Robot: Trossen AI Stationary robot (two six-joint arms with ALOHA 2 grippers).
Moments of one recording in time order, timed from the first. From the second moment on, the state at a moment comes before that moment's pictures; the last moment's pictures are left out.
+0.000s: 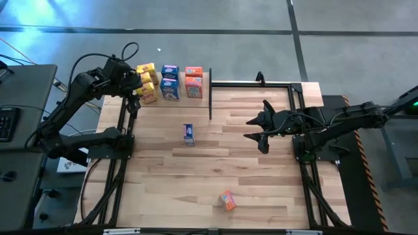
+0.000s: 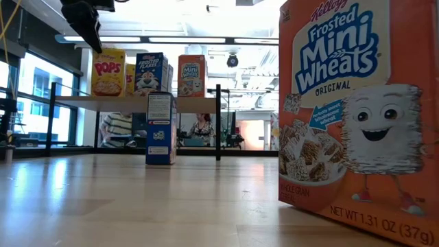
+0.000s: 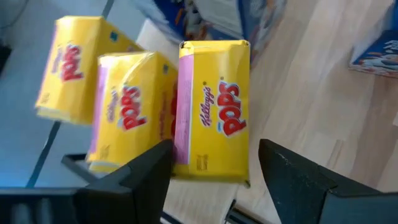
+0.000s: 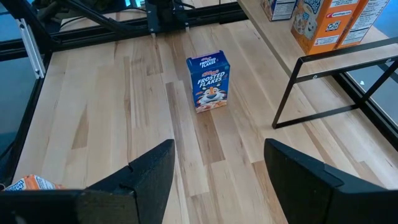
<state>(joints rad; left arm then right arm) 0.86 0.95 1.25 -1.25 -0.06 0.53 0.17 1.05 1.06 -0.61 0.28 0.26</state>
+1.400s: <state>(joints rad) 0.72 0.69 1.01 -1.15 0.02 0.26 0.17 1.05 1.06 -0.61 0.28 0.26</state>
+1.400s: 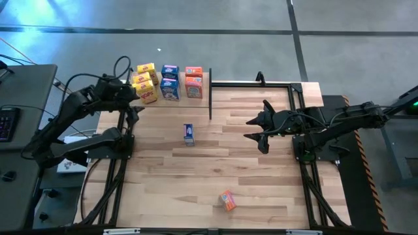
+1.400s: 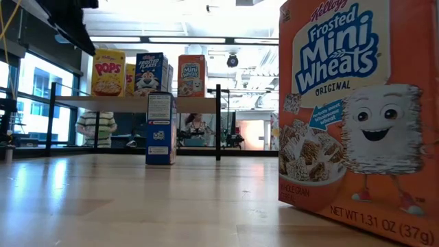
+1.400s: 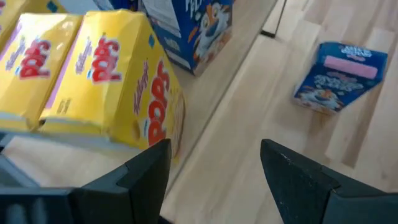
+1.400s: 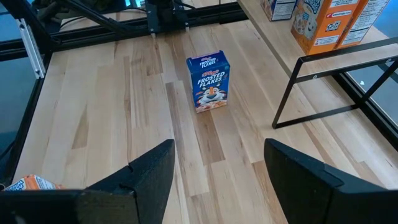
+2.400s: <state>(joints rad) 0.71 0.71 0.93 -1.09 -0.18 0.23 0.17 1.05 1.06 -0.61 0.28 0.26</state>
